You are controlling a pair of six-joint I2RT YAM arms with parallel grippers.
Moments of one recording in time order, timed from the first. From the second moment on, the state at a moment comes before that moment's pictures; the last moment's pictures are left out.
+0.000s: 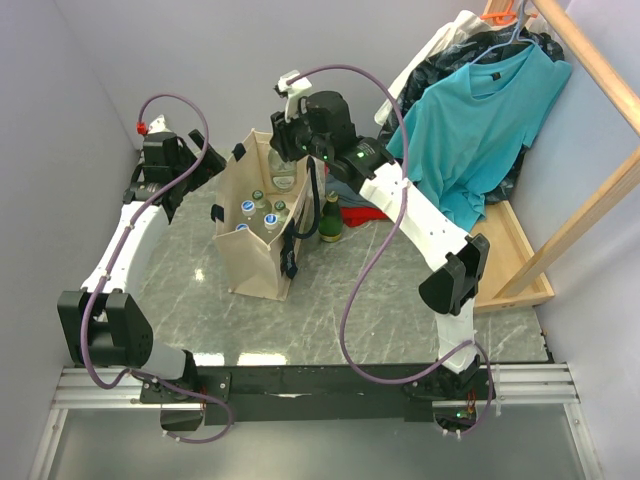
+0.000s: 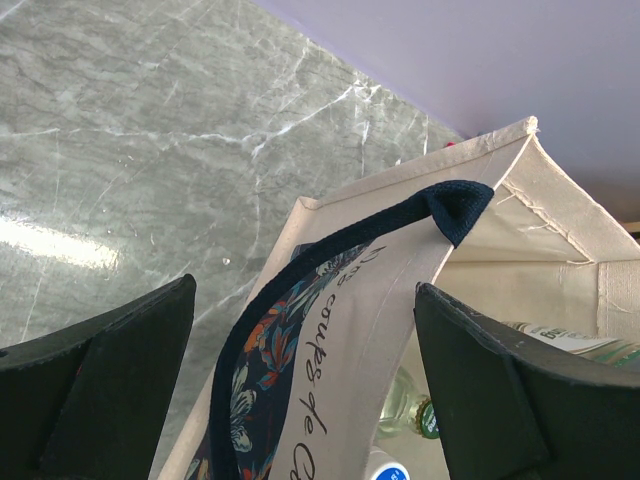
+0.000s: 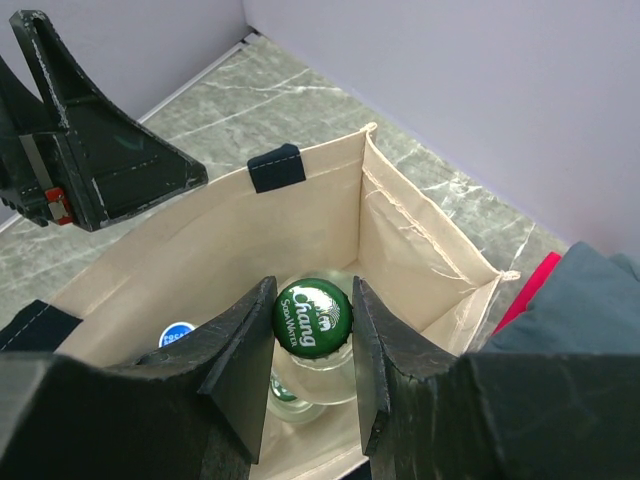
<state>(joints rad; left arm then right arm) -0.05 1.44 1.31 -0.33 0.01 -0.62 0.72 1.98 2.21 -0.49 -0.03 0.01</state>
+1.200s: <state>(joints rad) -0.05 1.44 1.31 -0.33 0.01 -0.62 0.73 1.78 2.16 -0.48 0.09 -0.09</state>
